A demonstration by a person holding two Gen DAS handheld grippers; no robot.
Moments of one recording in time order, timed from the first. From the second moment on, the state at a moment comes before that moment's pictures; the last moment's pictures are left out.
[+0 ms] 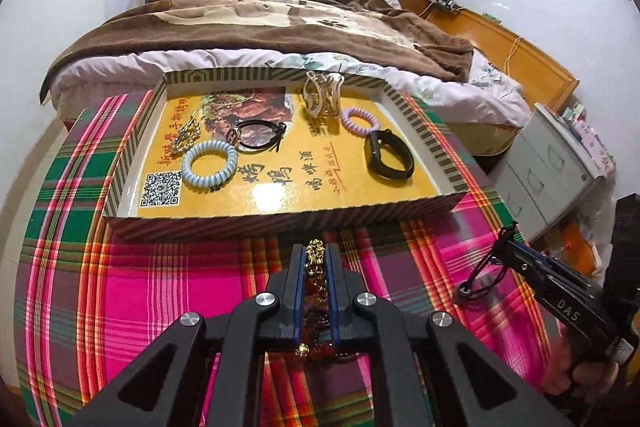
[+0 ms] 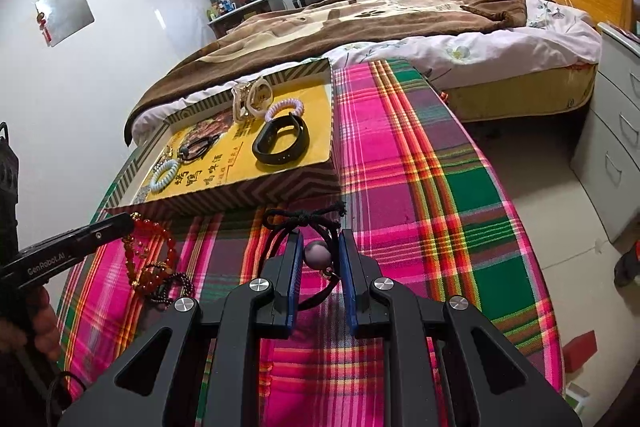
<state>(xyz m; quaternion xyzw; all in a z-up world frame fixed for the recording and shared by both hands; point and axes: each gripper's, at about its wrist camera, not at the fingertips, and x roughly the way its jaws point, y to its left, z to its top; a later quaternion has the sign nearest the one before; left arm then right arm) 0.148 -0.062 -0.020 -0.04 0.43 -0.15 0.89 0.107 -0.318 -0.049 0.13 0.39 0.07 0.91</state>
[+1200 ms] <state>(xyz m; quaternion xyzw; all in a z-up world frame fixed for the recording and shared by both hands) 0.156 -0.003 -0.047 -0.09 0.45 -0.10 0.88 0.107 -0.307 -0.053 0.13 0.40 0.08 0.91</state>
